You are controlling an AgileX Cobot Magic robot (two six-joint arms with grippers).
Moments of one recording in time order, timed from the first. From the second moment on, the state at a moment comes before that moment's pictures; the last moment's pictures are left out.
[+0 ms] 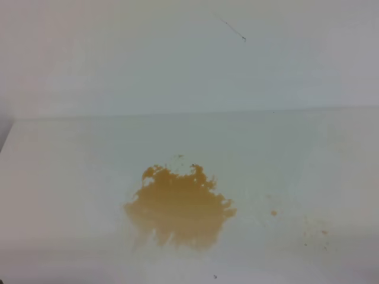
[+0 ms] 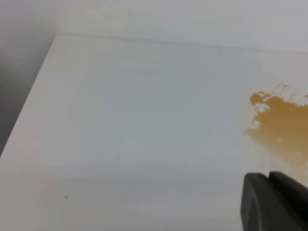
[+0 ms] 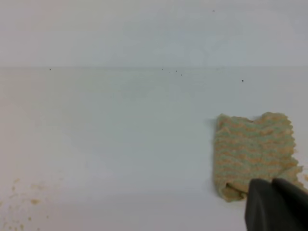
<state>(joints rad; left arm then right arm) -0.06 -0.03 0.03 -0.14 0.30 -0.07 -0.04 -0.03 0.04 -0.31 0.29 0.17</state>
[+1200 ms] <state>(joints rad) -0.06 -0.03 0.04 -0.14 0.30 -0.07 -0.04 -0.03 0.04 -0.31 0.29 0.17</state>
